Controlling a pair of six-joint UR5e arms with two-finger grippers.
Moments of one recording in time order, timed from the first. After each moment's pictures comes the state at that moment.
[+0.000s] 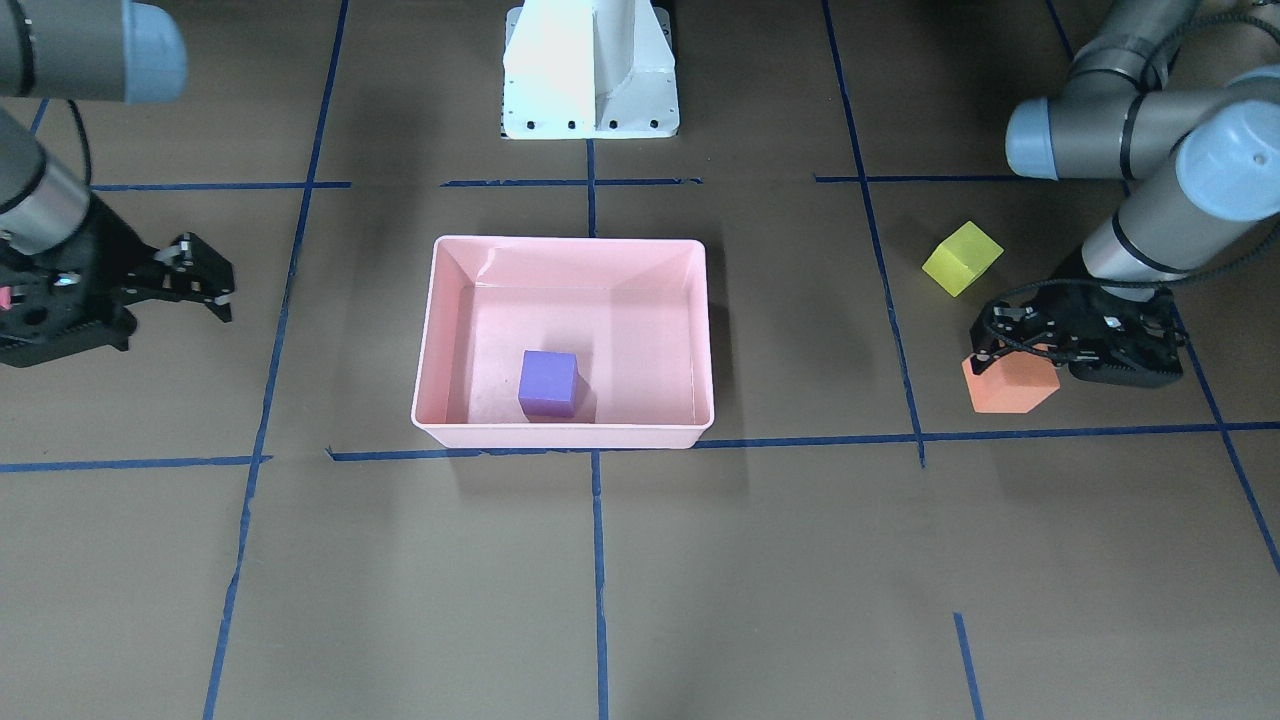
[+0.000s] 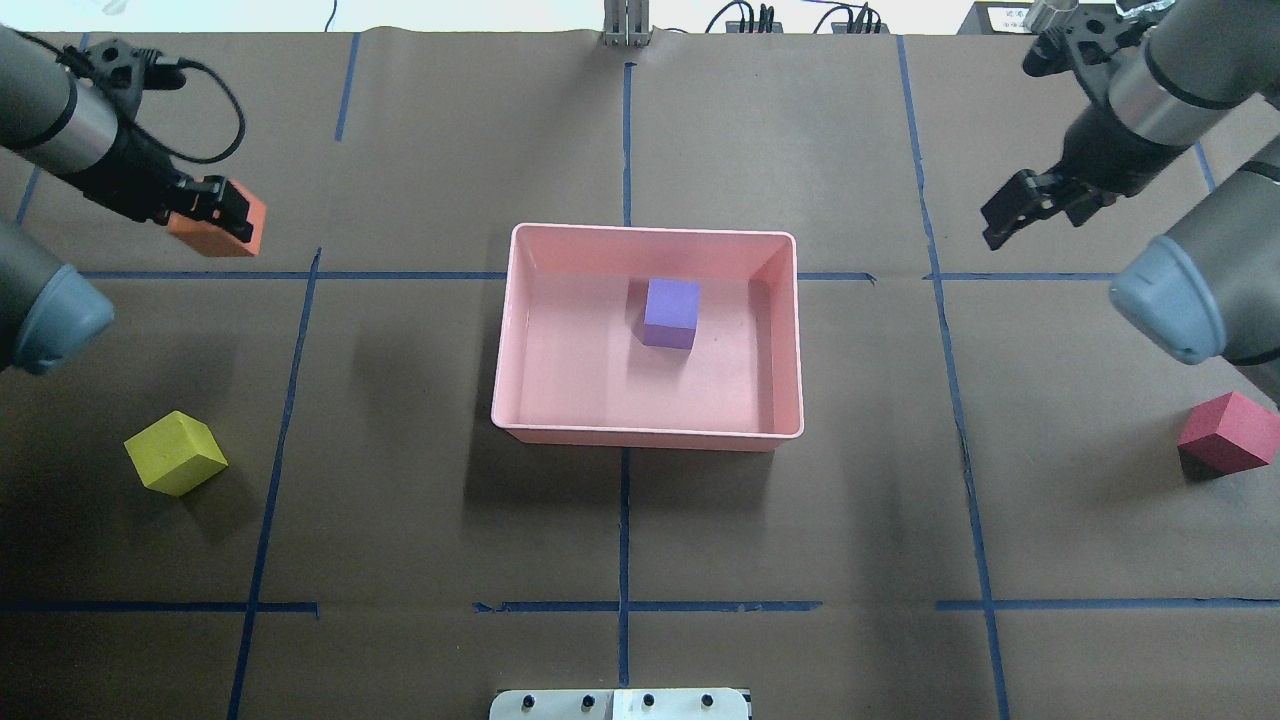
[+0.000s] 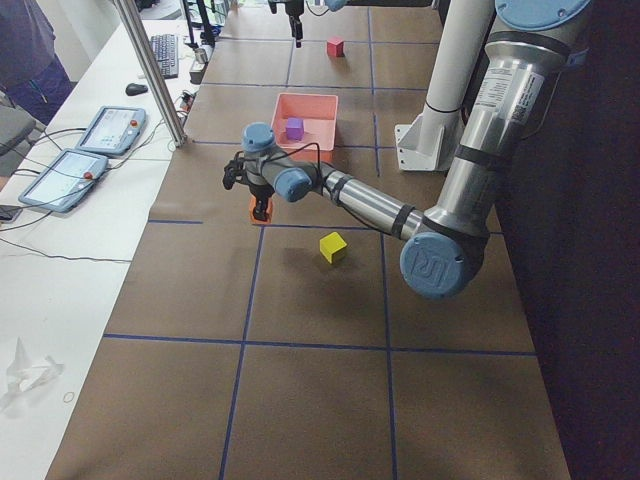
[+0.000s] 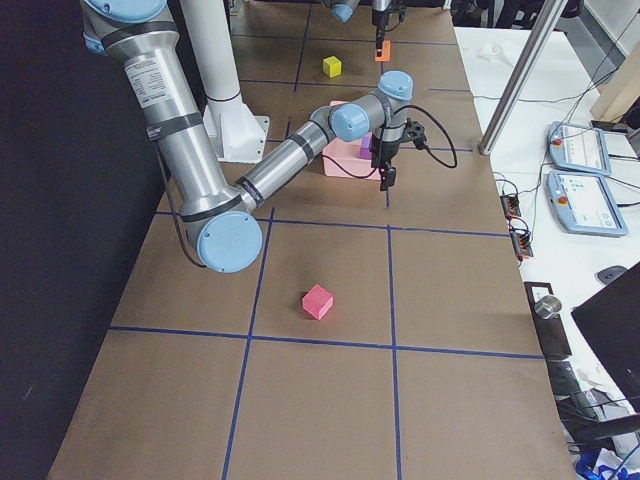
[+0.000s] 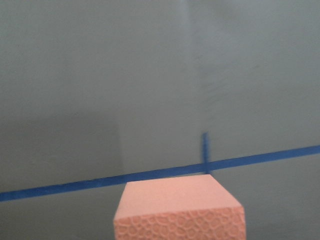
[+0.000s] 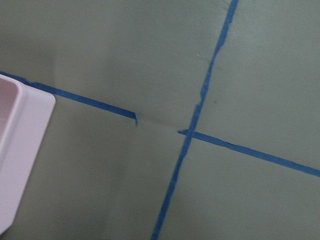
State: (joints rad) left arm -1.03 -1.95 -1.73 -1.70 -2.22 -0.76; right arm 1.08 -1.25 1.91 -1.77 2.24 0.33
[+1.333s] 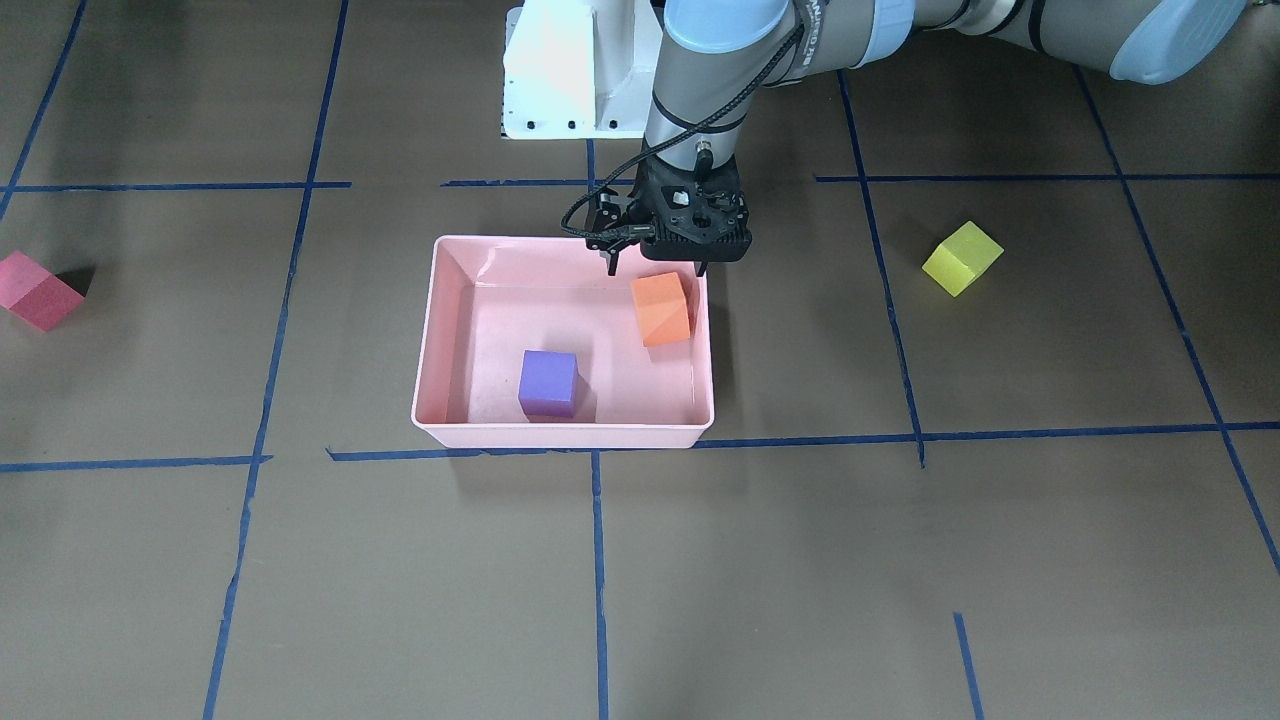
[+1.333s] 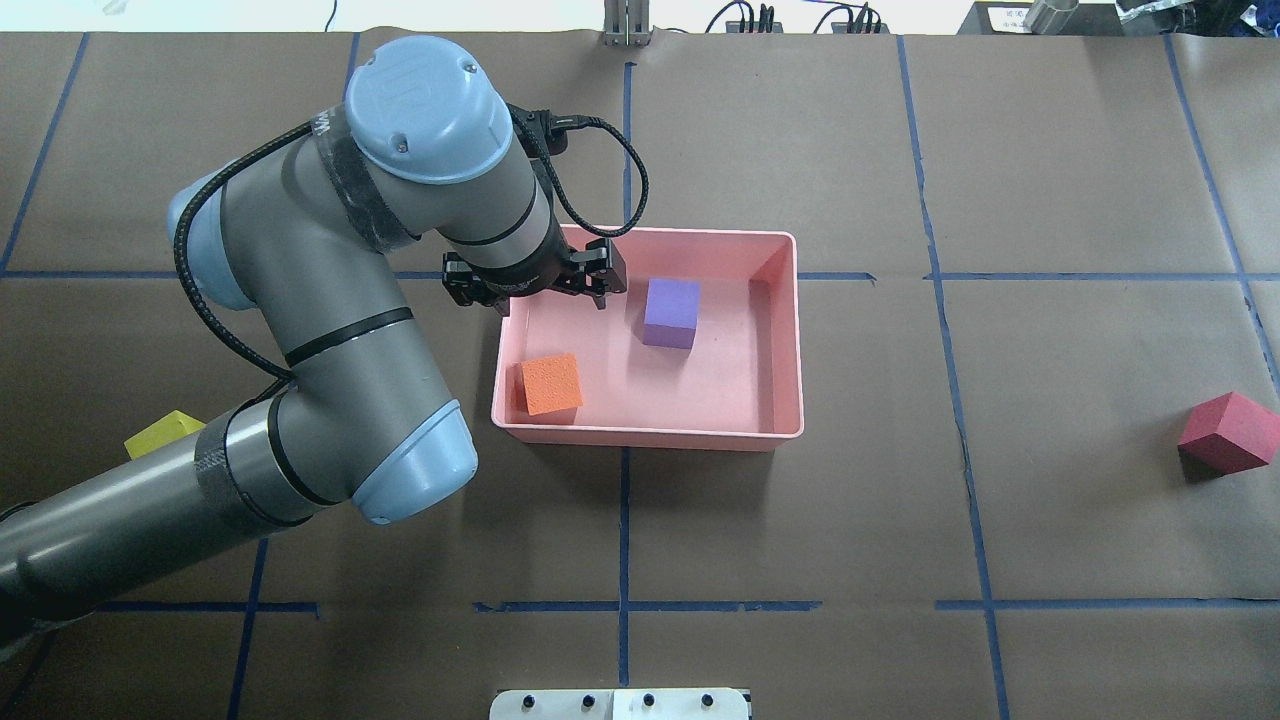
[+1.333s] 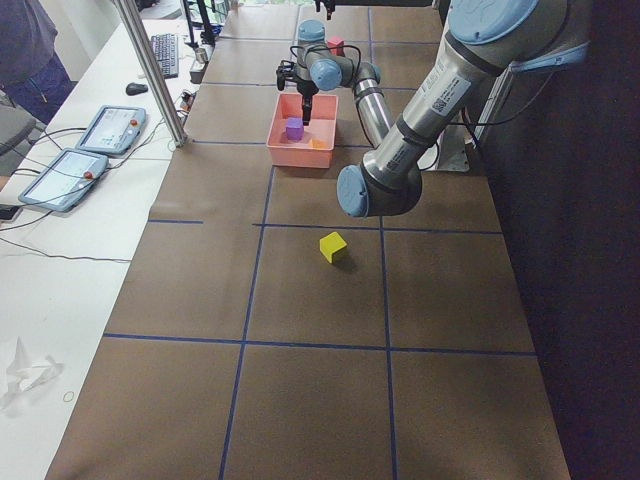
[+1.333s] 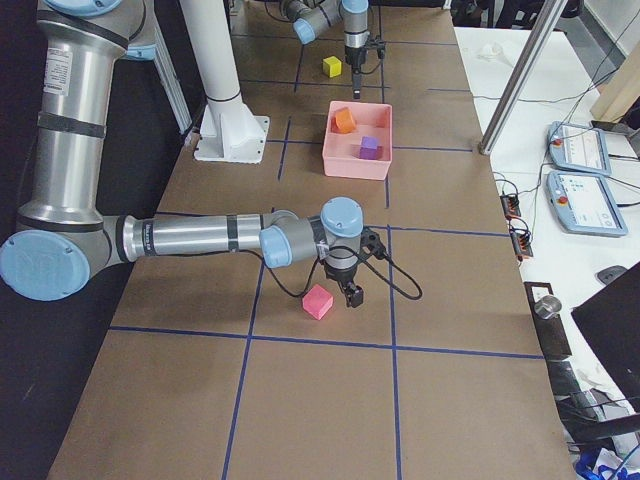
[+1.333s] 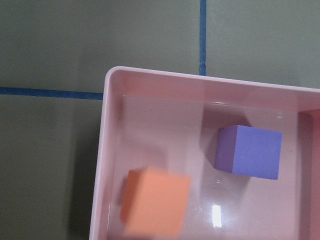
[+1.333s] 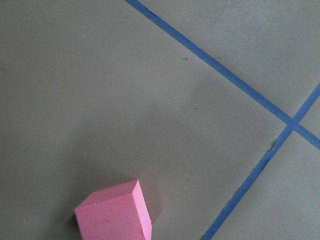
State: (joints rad) left arm -0.63 -2.37 -1.75 -1.46 -1.95 -1.21; right arm 1.33 -1.78 1.77 -1.24 2.30 -0.28
